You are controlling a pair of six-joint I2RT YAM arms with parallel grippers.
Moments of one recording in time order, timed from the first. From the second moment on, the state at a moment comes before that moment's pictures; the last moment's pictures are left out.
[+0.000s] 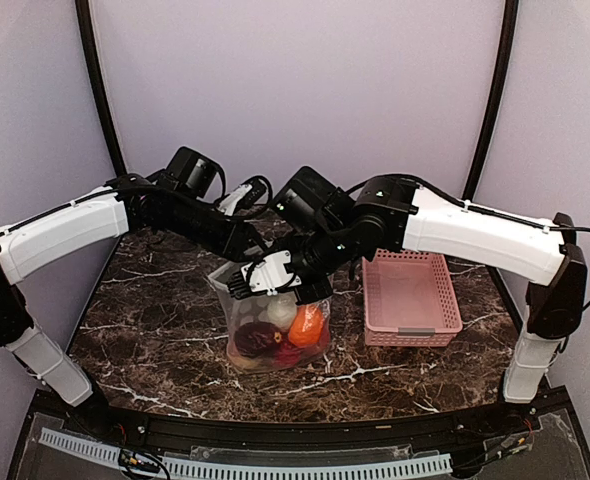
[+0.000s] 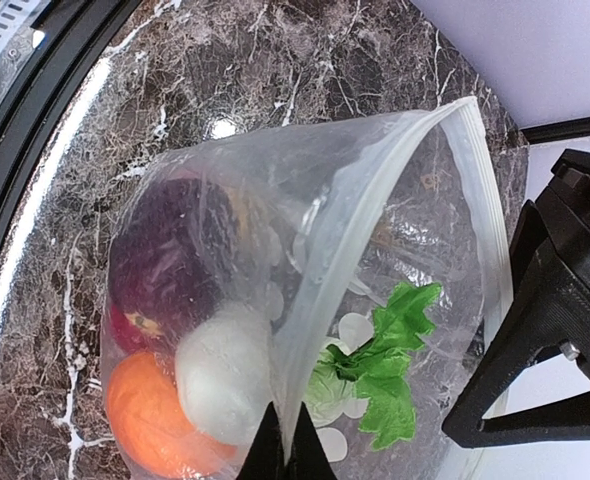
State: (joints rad) left arm -0.70 1.54 1.42 -0.69 0.44 -0.19; right arm 1.16 1.83 1.83 -0.94 -0.02 -0.94
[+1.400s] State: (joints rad) left arm -0.70 1.57 1.41 -0.65 0.51 -0.14; right arm 0.54 1.37 1.14 -0.53 -0.81 -0.59
